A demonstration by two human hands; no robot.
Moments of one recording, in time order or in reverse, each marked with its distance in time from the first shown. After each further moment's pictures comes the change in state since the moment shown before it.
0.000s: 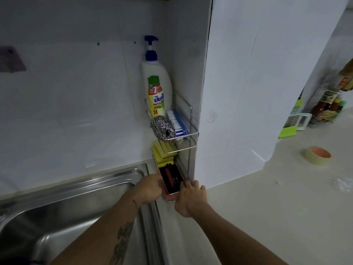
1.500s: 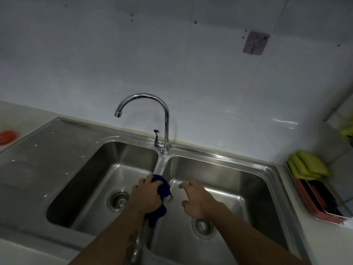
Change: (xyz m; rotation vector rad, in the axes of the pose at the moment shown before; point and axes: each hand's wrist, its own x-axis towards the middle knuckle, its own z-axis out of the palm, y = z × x) left_hand -0.263 -0.423 -0.099 0.177 0.308 -0.405; right_hand -0.074 -0.425 0.047 0.132 -0.254 -0.636
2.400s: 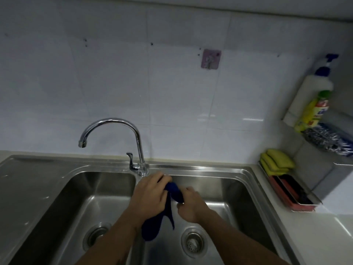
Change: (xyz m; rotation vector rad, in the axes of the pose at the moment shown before) left_hand 0.031 0.070 -0.056 0.009 0.521 0.674; right_hand 0.017 0.036 -0.020 0.257 0.216 0.184
